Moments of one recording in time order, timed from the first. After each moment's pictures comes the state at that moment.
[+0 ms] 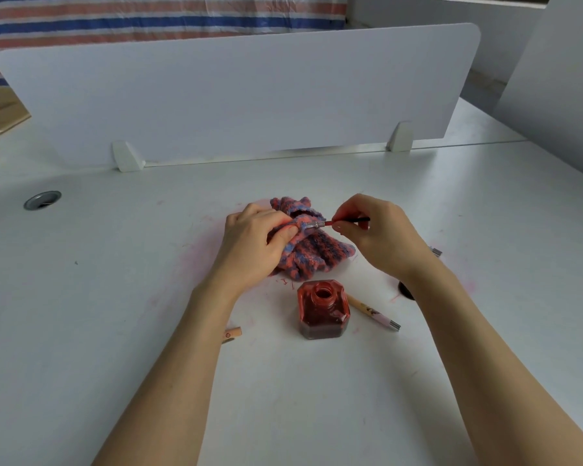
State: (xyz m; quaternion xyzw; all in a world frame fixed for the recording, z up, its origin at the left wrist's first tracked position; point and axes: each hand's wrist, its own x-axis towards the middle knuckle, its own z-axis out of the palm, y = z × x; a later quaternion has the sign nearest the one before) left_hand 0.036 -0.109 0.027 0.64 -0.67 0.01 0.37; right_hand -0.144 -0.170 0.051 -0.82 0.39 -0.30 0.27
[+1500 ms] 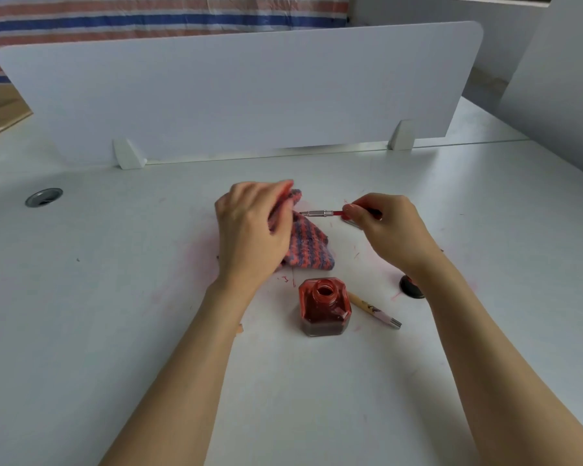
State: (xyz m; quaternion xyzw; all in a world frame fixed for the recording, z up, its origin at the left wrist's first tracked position) left_hand 0.025 -0.112 0.031 0.63 -0.61 0.19 0.45; right_hand -0.146 -0.170 0.056 -0.80 0.42 -0.33 0.28
